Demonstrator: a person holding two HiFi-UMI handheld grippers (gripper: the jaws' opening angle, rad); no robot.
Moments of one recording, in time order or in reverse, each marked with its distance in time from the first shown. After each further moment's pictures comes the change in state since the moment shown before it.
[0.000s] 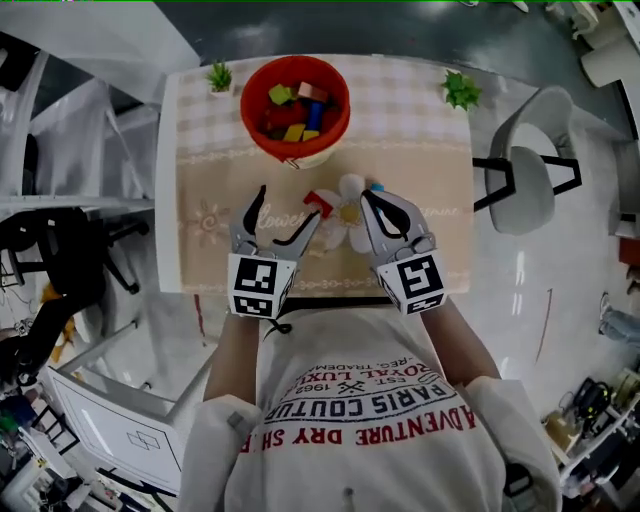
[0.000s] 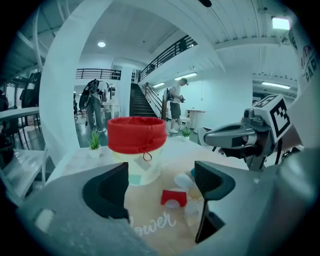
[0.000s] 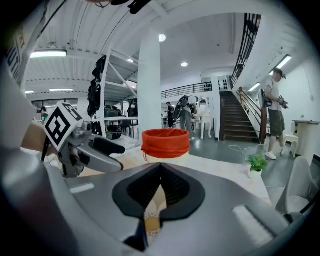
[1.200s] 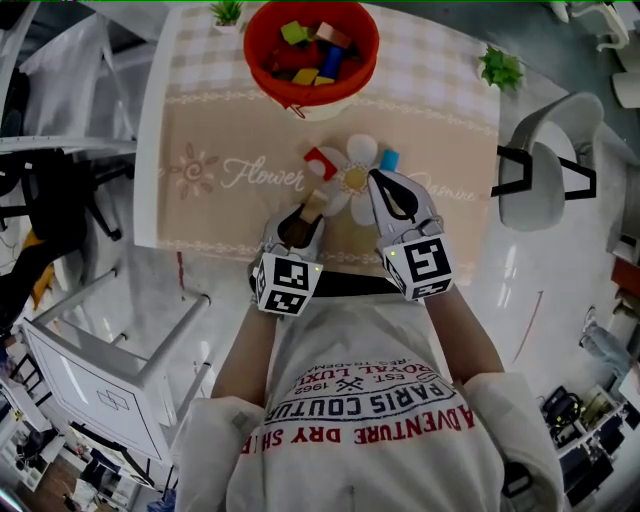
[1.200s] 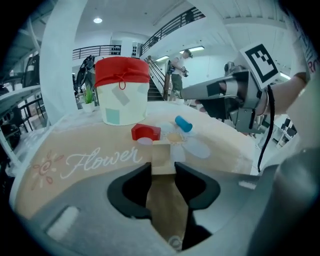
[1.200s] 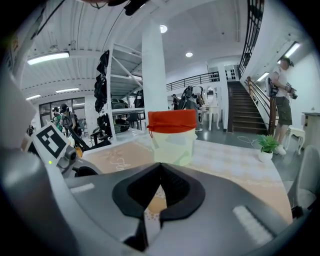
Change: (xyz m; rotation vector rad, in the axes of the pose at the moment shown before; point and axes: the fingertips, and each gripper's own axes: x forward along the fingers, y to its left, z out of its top) left arm 0.006 -0.072 -0.160 -0.036 0.296 0.028; right arm 0.008 0.009 -0.069 0.010 0.088 0.105
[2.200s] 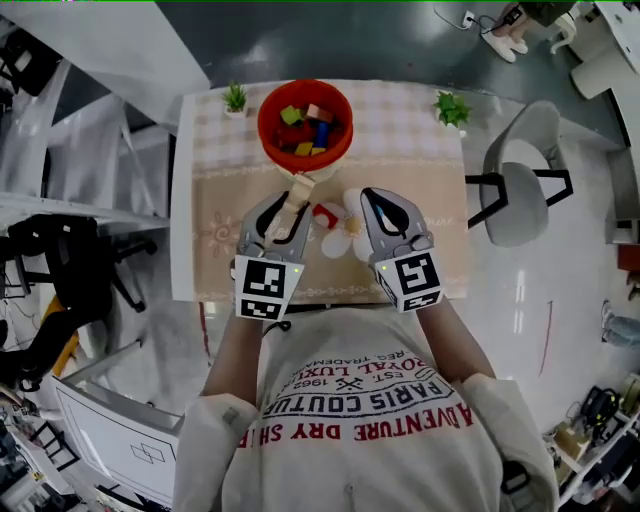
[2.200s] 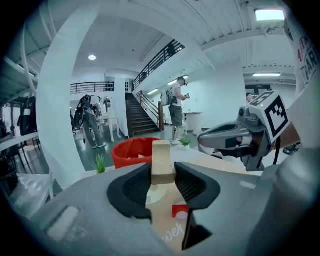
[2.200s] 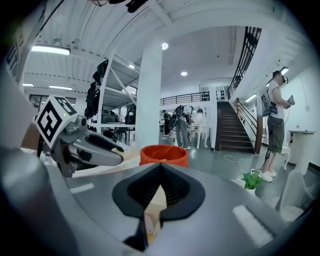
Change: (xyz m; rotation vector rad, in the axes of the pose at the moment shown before) left arm -0.092 0.069 0.196 0.172 -0.365 0.009; right arm -0.022 0.001 0.116 -0.051 -0.172 -0.165
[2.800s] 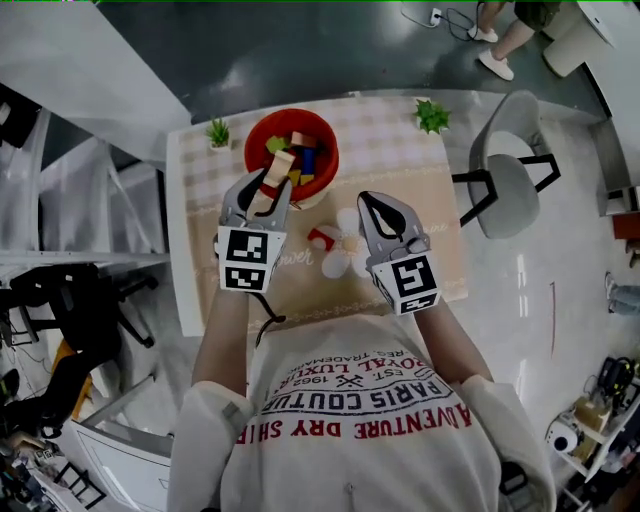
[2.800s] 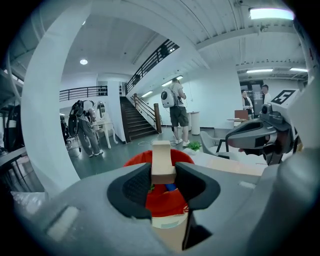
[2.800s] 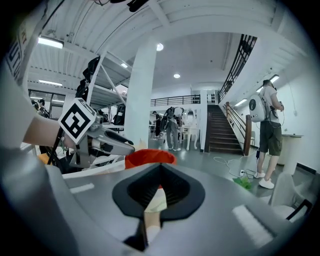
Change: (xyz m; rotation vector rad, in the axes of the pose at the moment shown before) left arm 0.063 0.066 0.045 0.084 -0.019 -0.037; right arm 0.015 -0.028 0.020 0.003 -0.006 -0.124
